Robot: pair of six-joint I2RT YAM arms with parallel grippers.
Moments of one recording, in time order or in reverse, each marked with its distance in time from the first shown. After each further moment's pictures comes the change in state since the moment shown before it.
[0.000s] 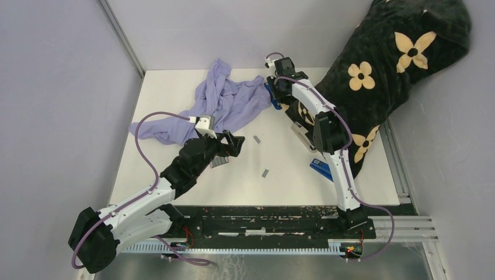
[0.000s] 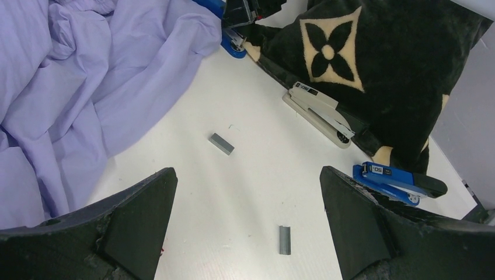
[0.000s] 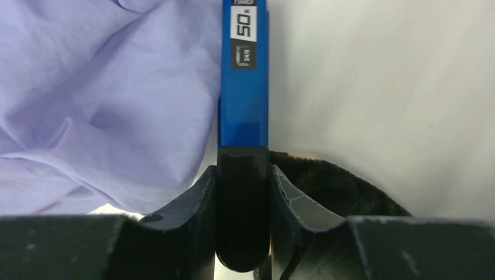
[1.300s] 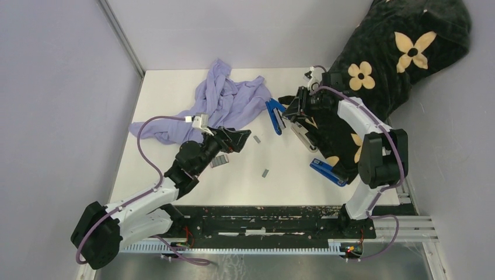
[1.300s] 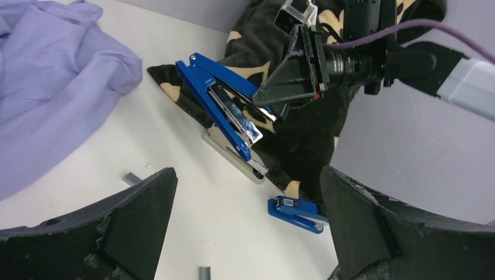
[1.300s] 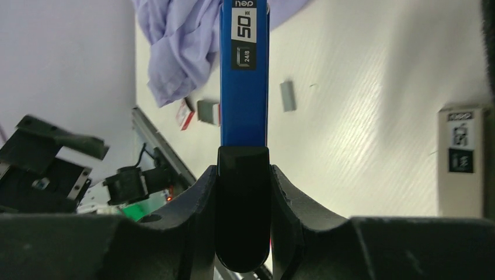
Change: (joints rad) left arm 0.010 0.044 -0.056 0.316 0.109 -0.207; right arm -0.202 -0.739 -0.901 0.159 -0.763 0.467
